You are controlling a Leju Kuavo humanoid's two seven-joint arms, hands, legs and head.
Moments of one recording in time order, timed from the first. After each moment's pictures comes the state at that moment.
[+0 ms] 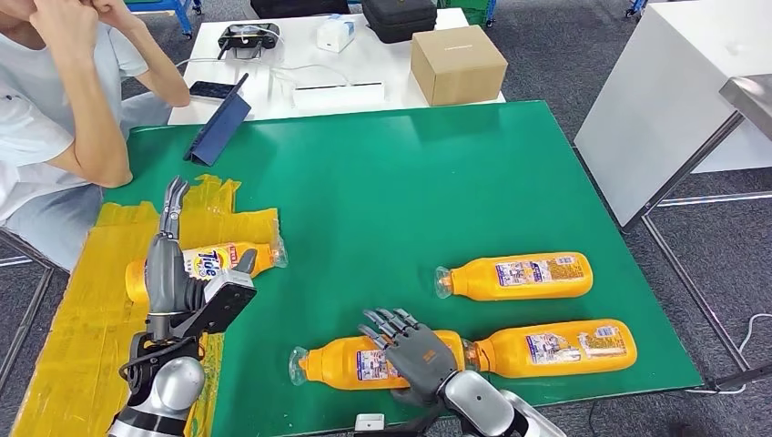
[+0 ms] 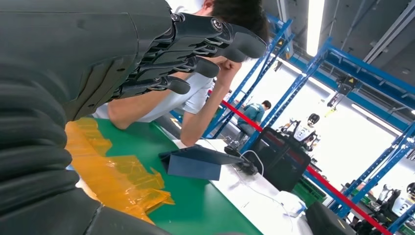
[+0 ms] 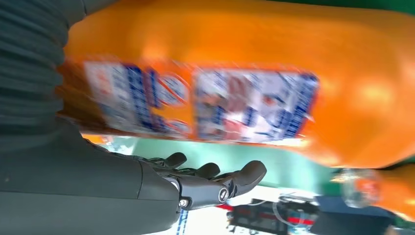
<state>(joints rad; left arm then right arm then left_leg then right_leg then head) -0.10 -0.02 -0.20 -1.58 -0.87 0.50 -0.19 -0.14 -0.18 0.88 -1.39 1.17 -0.12 0.11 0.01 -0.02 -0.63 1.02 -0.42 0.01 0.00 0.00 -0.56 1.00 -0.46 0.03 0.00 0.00</state>
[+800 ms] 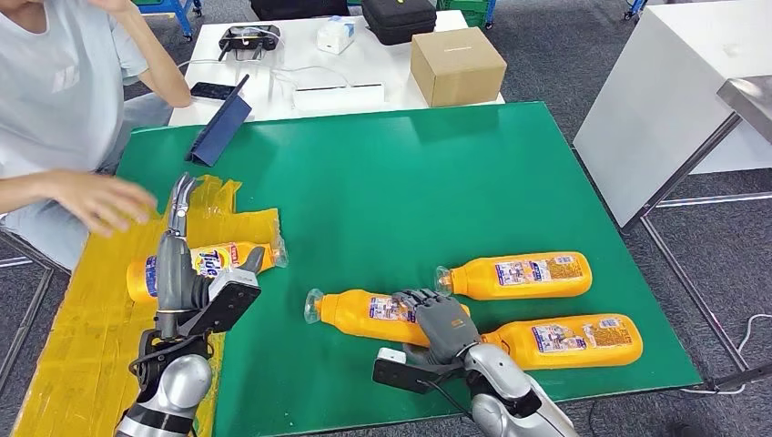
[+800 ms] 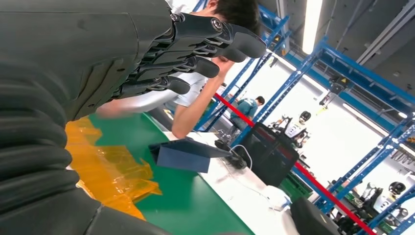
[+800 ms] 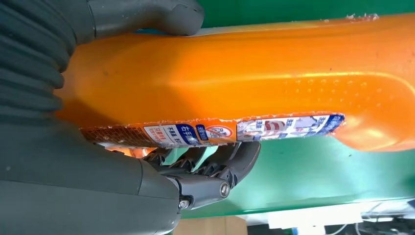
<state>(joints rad) -0.11 -0.03 -0.24 -1.57 -0.82 0.51 -0.20 -0.16 -0.13 0.68 -1.30 0.86 -0.05 0.10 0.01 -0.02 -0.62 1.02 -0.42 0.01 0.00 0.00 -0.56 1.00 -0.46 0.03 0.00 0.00</state>
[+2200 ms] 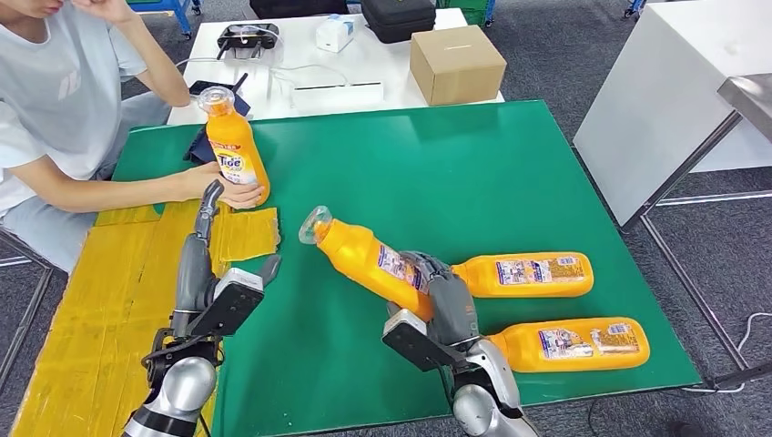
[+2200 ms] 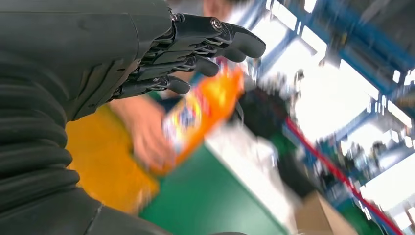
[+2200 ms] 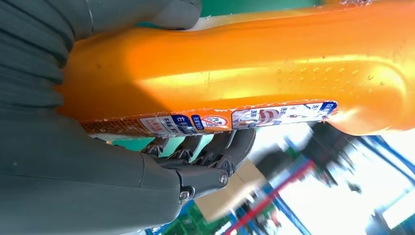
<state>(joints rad) -0.11 -0.03 -0.28 -1.57 -0.65 0.36 -0.21 -0.07 0.07 0.47 -1.40 0.65 -0.35 -0.14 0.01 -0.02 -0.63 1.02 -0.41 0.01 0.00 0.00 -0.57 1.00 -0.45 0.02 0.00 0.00</state>
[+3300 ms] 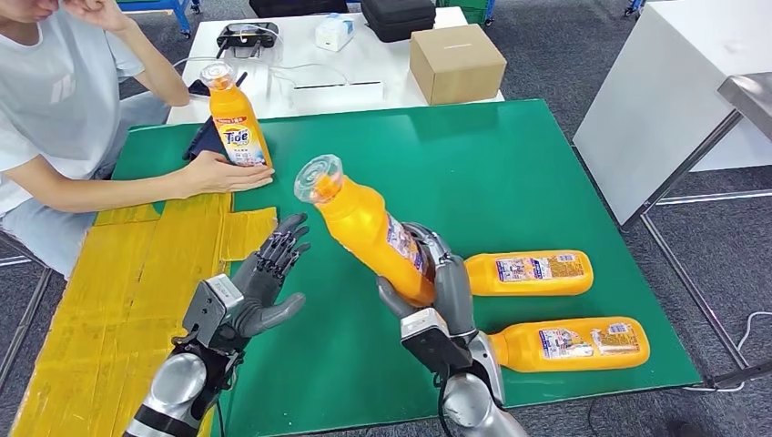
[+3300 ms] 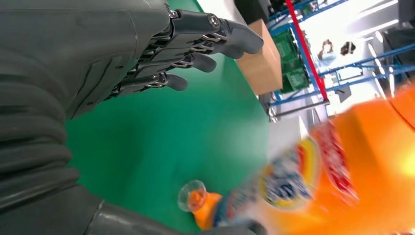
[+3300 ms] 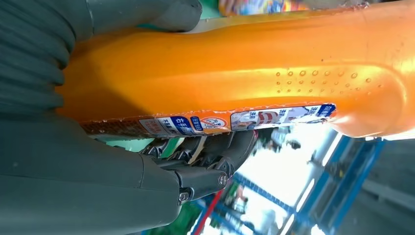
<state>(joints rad) -0.13 0.02 -0.37 -1.53 -0.04 -0.17 -0.29 -0.09 0.14 0.49 -1.45 0.45 -0.40 -0.34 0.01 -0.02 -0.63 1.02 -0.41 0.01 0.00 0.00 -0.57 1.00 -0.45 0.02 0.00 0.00</state>
